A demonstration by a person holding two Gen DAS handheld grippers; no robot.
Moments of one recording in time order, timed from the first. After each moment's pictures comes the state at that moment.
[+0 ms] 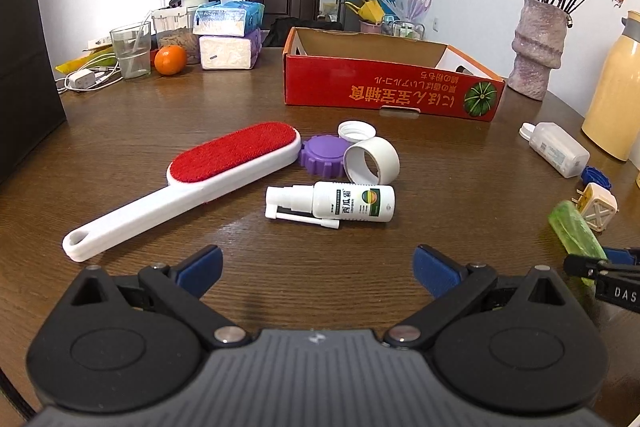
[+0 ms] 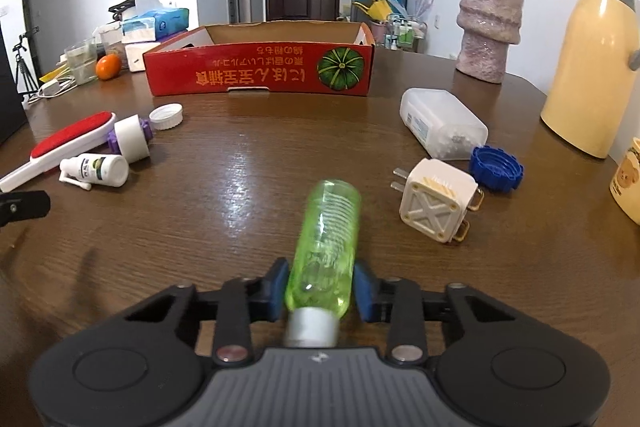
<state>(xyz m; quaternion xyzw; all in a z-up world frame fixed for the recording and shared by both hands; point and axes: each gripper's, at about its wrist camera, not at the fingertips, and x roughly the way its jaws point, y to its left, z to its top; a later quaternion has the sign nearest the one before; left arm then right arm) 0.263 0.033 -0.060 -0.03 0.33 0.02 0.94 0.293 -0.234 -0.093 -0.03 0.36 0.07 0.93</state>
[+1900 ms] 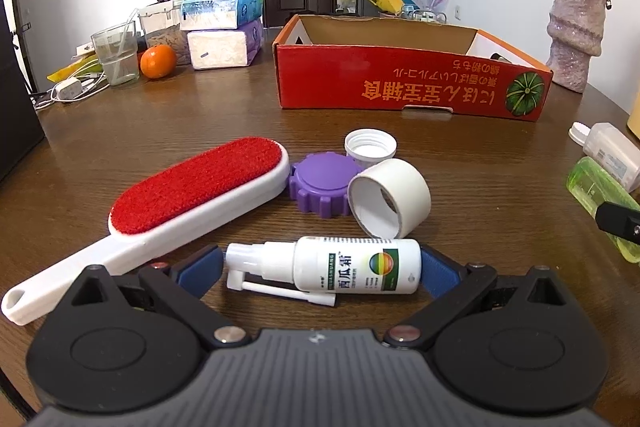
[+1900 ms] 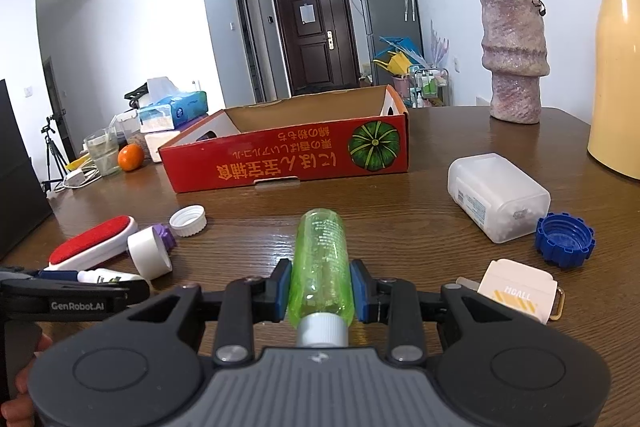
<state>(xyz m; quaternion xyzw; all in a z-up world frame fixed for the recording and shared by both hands) 0.348 0.016 -0.090 -0.01 0.34 0.05 0.94 0.346 -0.227 -0.090 0.07 0.26 0.12 0.96</state>
